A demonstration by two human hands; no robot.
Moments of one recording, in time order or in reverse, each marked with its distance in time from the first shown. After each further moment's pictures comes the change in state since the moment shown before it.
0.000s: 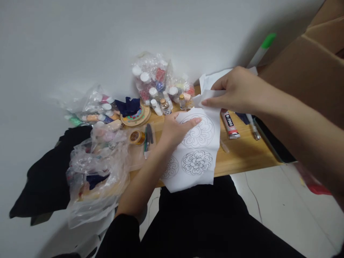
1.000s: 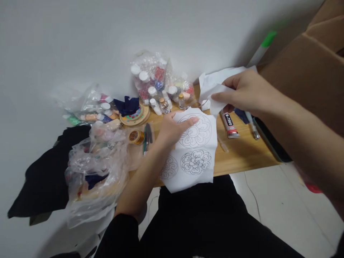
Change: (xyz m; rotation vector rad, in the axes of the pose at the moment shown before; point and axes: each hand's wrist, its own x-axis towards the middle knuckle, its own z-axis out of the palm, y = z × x) left_hand 0.009 -0.011 -0.005 0.035 0.007 -0.011; right_hand -0.003 0.022 0.004 0.218 0.072 0.109
